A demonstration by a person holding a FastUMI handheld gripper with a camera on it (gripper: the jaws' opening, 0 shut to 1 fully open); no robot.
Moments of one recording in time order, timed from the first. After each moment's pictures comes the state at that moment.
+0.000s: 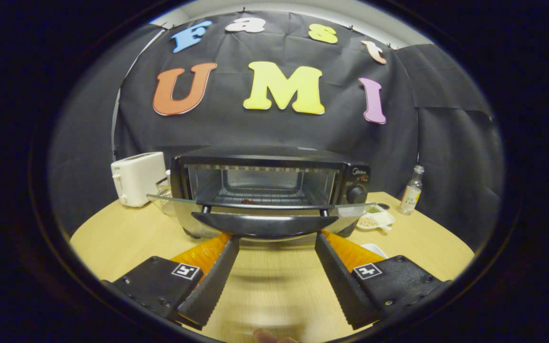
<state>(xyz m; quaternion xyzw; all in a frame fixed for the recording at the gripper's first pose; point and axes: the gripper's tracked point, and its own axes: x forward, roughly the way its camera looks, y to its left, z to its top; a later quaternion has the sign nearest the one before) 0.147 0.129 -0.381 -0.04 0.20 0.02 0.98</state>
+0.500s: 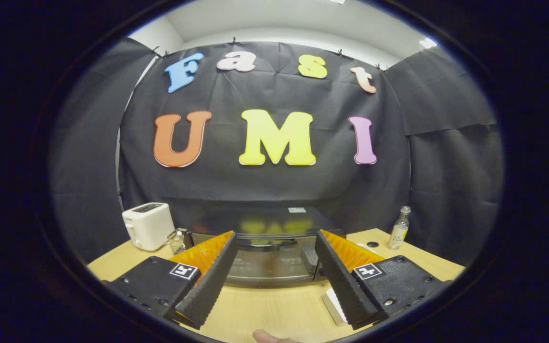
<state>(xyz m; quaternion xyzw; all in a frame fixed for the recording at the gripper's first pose) 0.125 0.120 -0.230 -0.01 0.08 0.03 1.00</state>
